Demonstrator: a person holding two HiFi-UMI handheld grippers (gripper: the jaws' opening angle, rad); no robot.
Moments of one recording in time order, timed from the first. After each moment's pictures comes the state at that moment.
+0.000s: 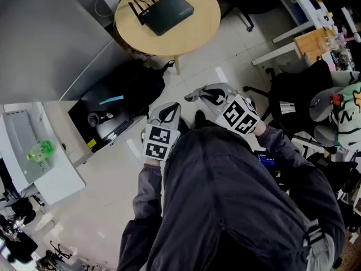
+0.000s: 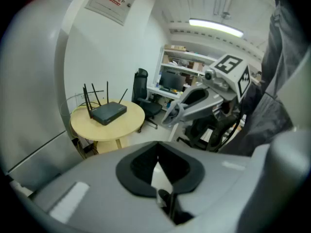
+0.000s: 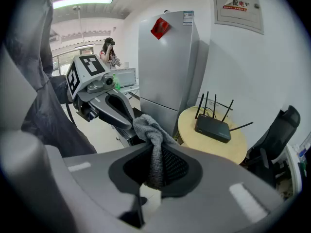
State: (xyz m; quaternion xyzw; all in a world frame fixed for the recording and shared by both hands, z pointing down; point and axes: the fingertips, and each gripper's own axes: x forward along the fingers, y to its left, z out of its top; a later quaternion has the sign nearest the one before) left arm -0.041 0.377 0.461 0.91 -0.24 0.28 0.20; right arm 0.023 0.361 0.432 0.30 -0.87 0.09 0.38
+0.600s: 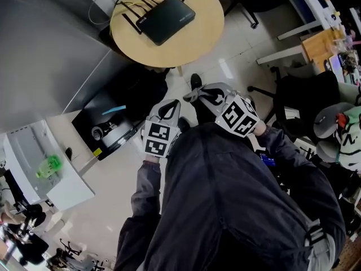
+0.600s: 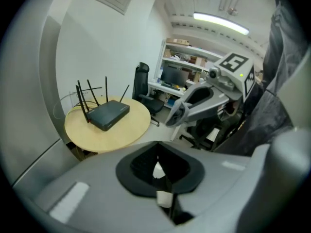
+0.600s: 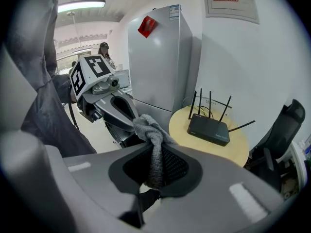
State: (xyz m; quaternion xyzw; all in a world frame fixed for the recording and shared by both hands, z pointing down) left arm -0.013 0.289 0.478 0.90 -0.22 0.31 0.20; right arm 0.048 0.279 0.444 0.30 -0.87 0.10 0.37
